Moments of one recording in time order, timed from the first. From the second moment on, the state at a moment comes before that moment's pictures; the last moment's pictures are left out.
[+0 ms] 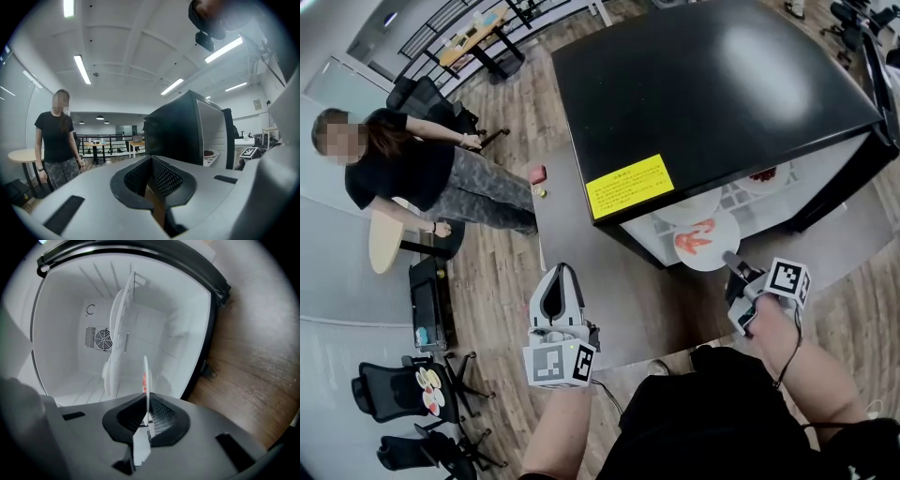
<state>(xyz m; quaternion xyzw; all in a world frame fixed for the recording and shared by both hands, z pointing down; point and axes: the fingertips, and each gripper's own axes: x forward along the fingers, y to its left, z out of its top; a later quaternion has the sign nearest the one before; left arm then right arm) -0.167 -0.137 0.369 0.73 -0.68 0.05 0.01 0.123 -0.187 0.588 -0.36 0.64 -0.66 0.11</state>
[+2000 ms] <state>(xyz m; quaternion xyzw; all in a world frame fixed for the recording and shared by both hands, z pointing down) -0.208 -0.162 0.368 0.70 -0.71 0.09 0.02 0.099 -0.257 0.666 -0.46 0.69 -0.53 -0.19</state>
